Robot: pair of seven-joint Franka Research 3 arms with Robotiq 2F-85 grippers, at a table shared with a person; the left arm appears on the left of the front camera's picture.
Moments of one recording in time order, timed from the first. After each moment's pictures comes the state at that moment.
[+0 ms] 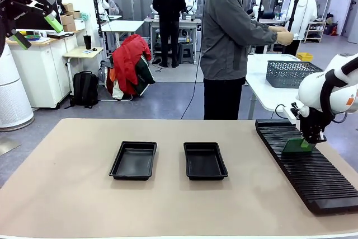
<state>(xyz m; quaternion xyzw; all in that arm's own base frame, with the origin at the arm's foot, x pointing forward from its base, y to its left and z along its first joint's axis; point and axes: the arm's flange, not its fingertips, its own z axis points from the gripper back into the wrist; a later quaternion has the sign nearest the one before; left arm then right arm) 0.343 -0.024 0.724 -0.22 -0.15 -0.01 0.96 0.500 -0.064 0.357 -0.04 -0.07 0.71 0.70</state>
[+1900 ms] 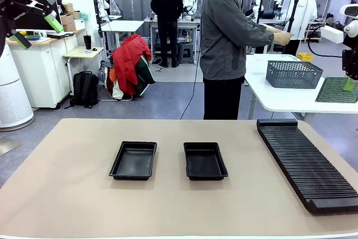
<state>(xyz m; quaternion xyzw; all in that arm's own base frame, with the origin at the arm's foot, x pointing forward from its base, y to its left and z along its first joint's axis) 0.343 -0.024 0.724 -0.22 -0.15 -0.01 0.96 0.410 -0.060 0.631 -0.02 -0.05 0.69 0.72</state>
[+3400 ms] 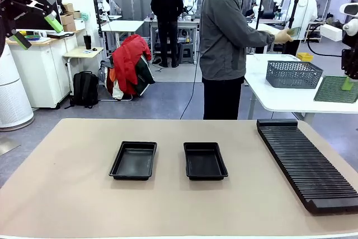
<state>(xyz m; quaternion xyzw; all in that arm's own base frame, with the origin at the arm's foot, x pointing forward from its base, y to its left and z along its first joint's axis) 0.343 -0.024 0.724 -0.22 -0.15 -0.01 0.96 0.410 -0.049 0.629 0.00 -0.05 0.67 0.74</state>
